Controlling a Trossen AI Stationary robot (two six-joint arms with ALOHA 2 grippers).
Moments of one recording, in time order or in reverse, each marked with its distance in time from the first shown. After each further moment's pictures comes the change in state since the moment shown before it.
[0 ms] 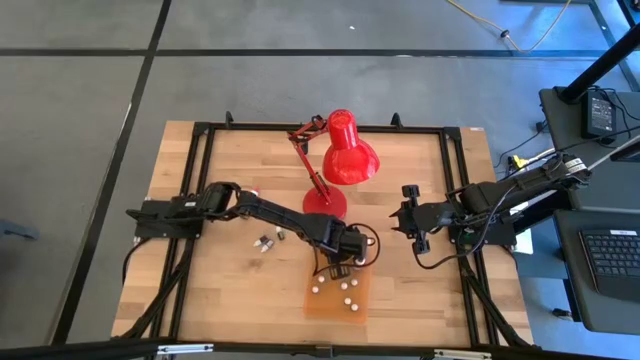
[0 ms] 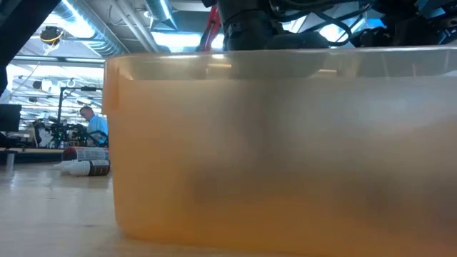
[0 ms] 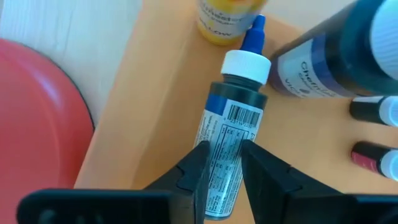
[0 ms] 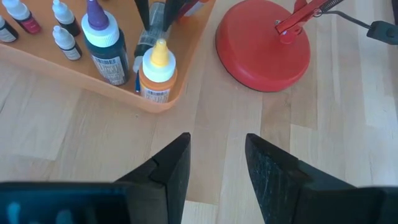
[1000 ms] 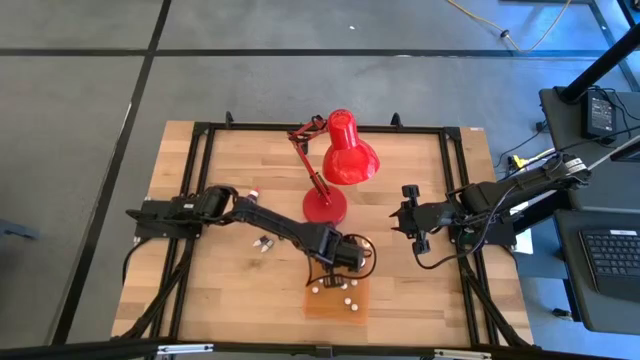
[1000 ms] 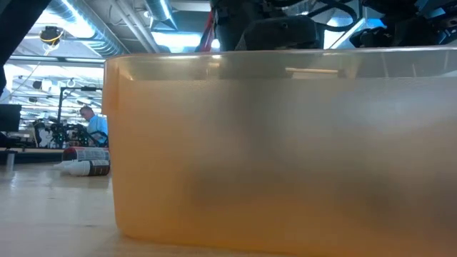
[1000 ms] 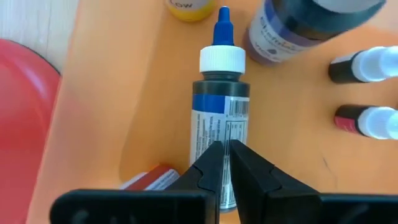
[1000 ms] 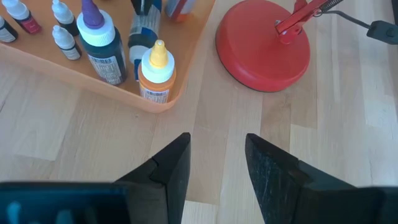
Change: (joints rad) left arm -0.063 -0.016 -0.002 -0.040 -0.038 0.031; right arm 0.000 0.000 0.000 0.000 0.000 0.000
